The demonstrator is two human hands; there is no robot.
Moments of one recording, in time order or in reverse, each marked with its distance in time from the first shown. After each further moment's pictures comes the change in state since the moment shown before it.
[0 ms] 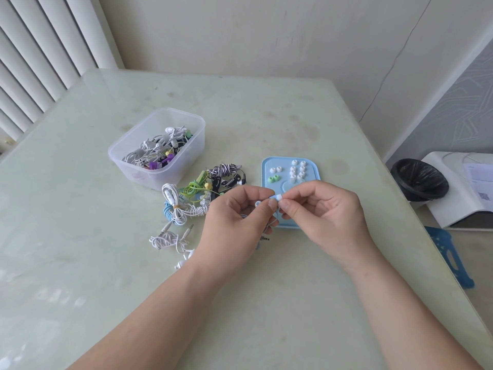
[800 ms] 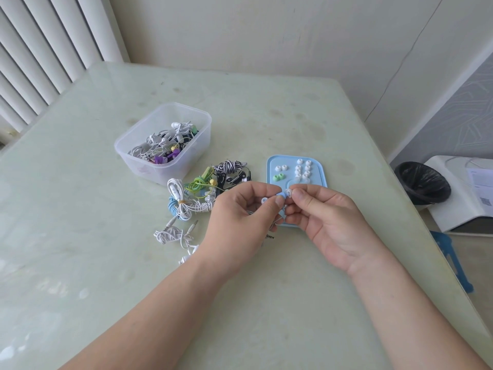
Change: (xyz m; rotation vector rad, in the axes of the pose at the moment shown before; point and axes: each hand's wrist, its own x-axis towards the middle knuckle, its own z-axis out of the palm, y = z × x) left_hand 0.000 0.004 0.002 0.012 0.015 0.021; right_hand 0.005 -0.001 0.002 0.559 -0.021 0.490
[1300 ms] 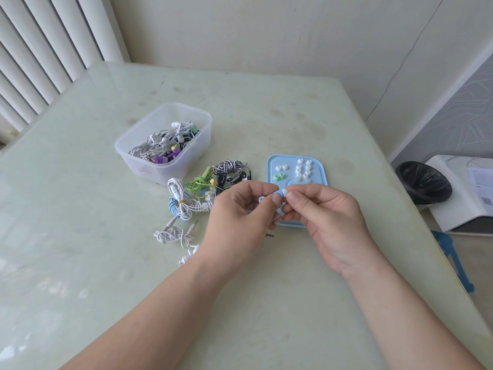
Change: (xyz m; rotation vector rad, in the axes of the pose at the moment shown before) left_hand 0.000 0.001 0.000 -0.016 0.029 -0.017; right_hand -0.002 0.009 0.005 -0.131 0.073 -0.191
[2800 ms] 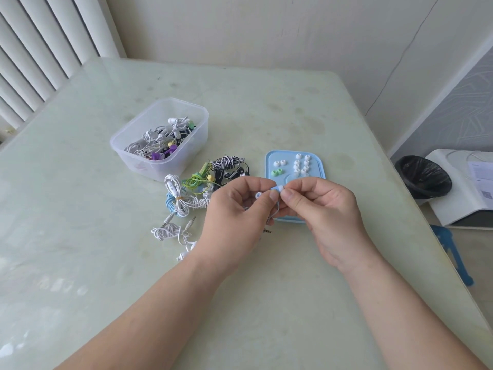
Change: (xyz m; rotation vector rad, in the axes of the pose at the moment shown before) left_hand -0.001 -0.003 0.001 -0.029 -0.017 0.028; right_hand 0.000 0.004 -0.001 -0.097 -0.040 -0.091
